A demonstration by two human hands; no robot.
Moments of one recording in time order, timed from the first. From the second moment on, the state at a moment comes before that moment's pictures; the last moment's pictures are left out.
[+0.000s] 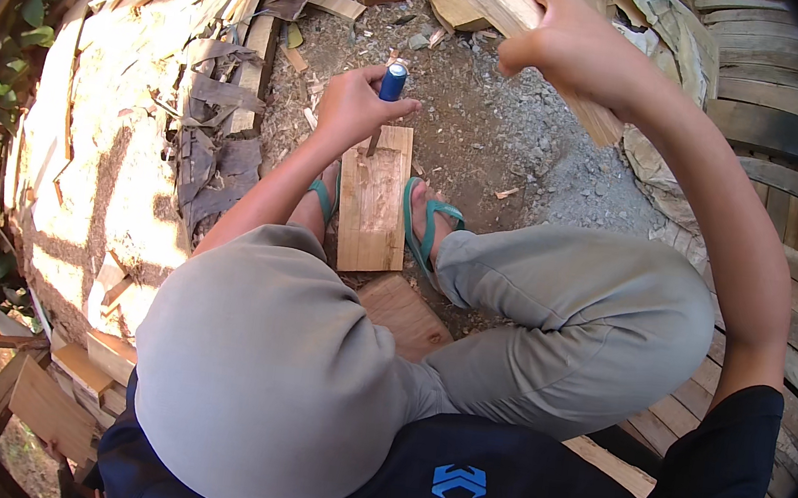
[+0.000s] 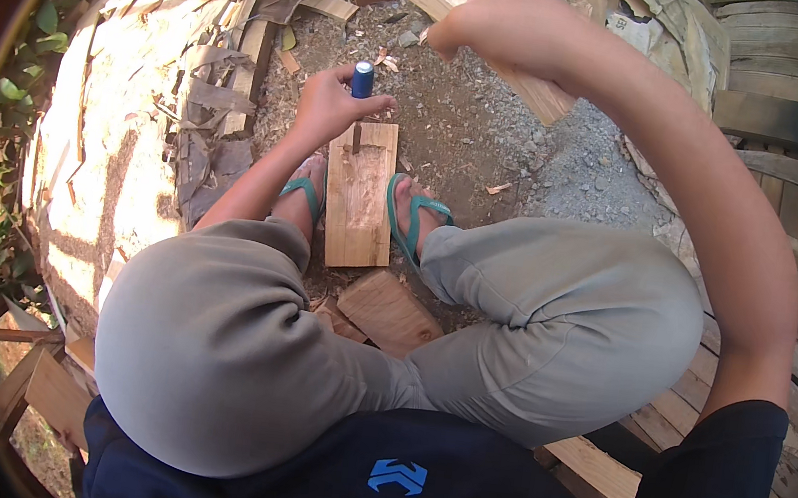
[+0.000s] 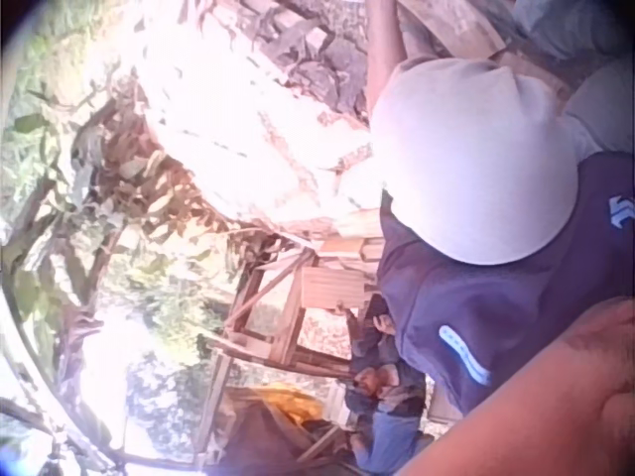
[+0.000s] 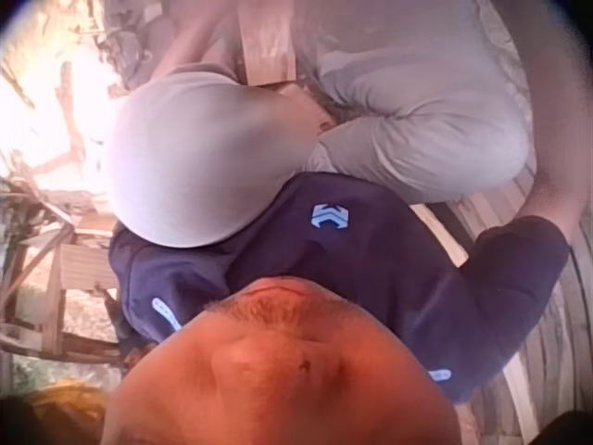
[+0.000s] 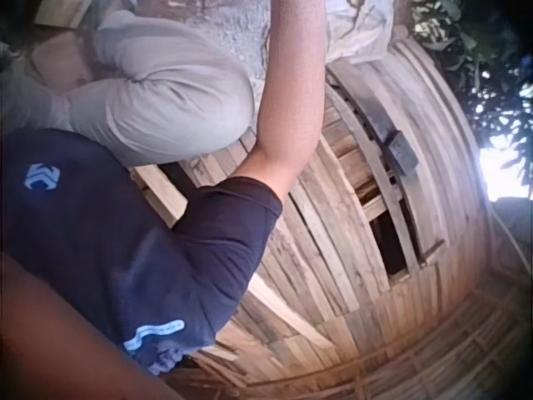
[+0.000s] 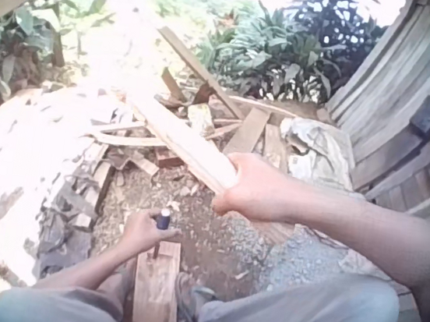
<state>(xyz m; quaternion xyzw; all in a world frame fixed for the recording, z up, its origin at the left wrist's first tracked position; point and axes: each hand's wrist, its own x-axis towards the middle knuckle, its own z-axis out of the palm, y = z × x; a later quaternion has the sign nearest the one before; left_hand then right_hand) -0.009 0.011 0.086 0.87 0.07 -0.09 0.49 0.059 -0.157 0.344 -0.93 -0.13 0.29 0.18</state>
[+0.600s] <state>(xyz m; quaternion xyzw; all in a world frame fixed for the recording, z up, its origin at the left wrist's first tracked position) -0.013 0.001 0.051 0.82 0.05 -0.10 0.55 0.087 -0.162 0.204 -0.92 -0.31 0.05 0.21</state>
